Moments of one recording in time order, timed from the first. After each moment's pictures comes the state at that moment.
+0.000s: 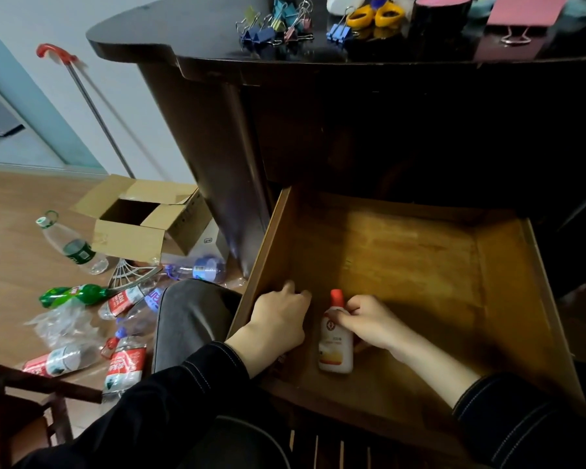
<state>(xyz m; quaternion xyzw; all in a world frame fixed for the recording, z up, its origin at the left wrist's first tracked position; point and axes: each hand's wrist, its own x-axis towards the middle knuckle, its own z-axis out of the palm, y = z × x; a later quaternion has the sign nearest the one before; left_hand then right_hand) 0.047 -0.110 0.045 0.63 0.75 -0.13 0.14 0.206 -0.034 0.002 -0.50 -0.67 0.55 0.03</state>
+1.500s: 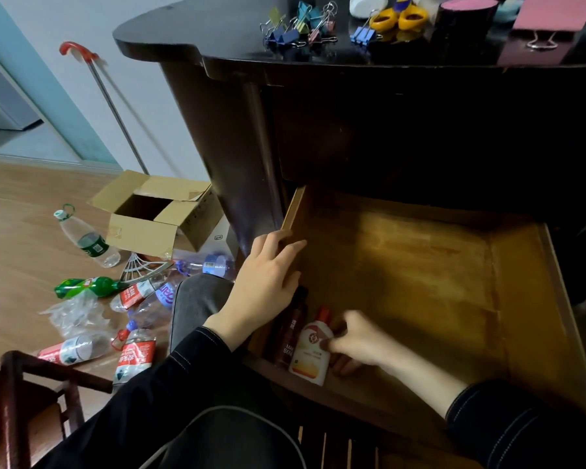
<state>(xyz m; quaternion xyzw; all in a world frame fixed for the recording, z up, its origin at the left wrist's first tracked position) -0.004 -0.120 0.062 0.66 0.72 0.19 -0.01 0.184 -0.065 0.003 -0.47 -0.65 0.59 -0.07</state>
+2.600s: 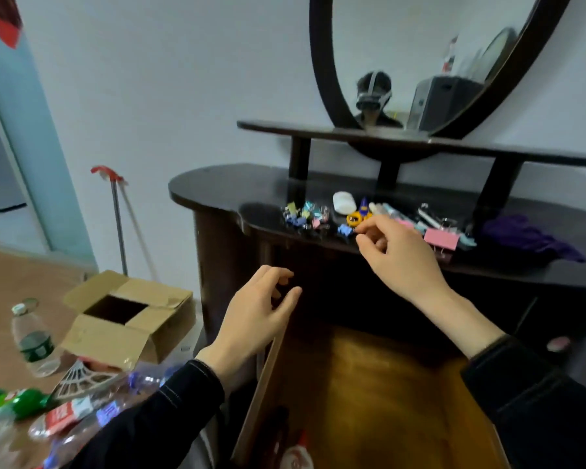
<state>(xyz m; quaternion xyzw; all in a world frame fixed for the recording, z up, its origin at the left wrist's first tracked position) -0.020 -0.104 0.205 0.63 0.63 0.46 -0.03 0.189 0.012 0.302 -0.35 -0.84 0.10 0.40</state>
